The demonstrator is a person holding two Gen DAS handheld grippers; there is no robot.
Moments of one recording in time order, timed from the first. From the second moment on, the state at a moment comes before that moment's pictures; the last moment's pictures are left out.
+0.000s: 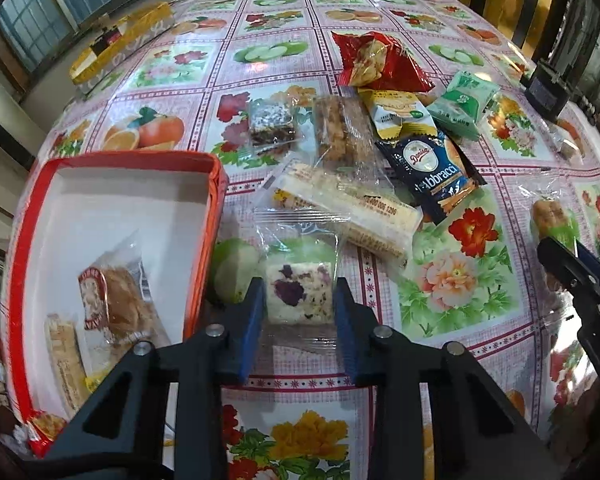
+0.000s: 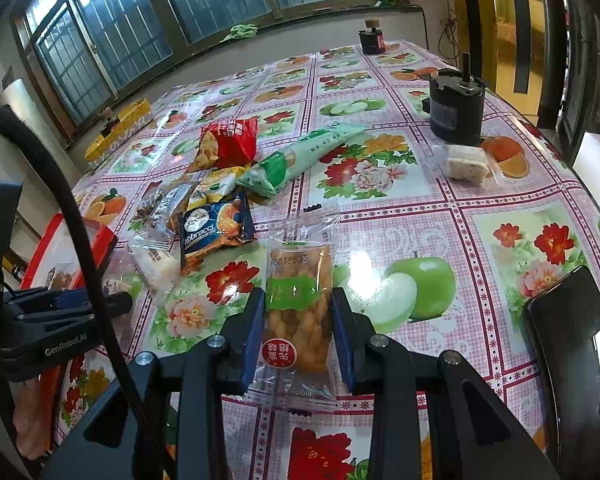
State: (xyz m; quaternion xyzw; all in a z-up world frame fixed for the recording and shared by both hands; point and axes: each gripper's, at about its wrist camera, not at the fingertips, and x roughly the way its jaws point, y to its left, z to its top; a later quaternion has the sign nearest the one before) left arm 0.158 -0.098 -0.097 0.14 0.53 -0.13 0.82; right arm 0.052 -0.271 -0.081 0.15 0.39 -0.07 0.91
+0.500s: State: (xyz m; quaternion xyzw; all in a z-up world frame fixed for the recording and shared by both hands) left arm 0.085 -0.015 -0.022 -0.02 0.48 -0.14 0.87; right arm 0.041 -0.265 -0.072 0.18 0.36 0.00 0.92
